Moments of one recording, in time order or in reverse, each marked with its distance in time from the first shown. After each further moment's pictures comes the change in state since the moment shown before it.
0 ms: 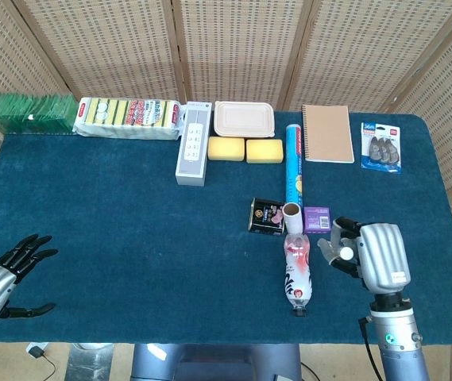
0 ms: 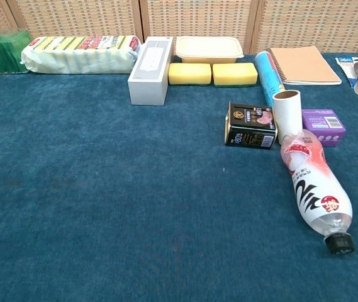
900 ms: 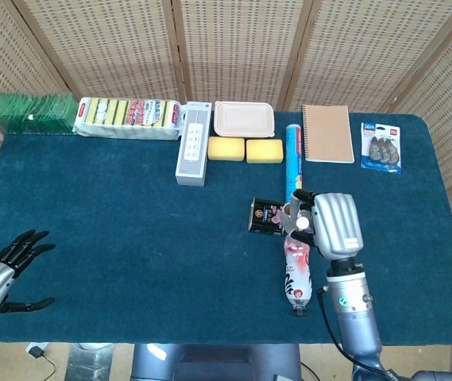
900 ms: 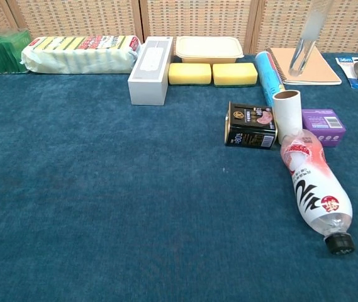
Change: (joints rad) left arm -0.007 0.001 -0.014 -0.005 -0.038 -0.024 -0.005; right arm 0.250 -0.214 0.165 0.095 0.258 -0.023 -0.170
